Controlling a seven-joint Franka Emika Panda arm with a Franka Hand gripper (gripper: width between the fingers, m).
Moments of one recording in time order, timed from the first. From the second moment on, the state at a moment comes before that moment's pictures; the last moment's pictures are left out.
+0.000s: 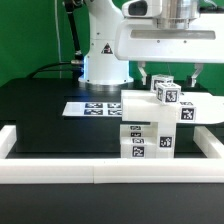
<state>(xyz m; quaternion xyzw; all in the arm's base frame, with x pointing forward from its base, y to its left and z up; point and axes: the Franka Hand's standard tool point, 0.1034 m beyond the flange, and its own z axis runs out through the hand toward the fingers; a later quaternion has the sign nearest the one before) 0.511 0.086 0.111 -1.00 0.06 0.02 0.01</state>
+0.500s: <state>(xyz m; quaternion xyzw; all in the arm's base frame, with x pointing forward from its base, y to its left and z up) 0.512 0.083 0.111 -0.99 -0.11 0.02 0.01</state>
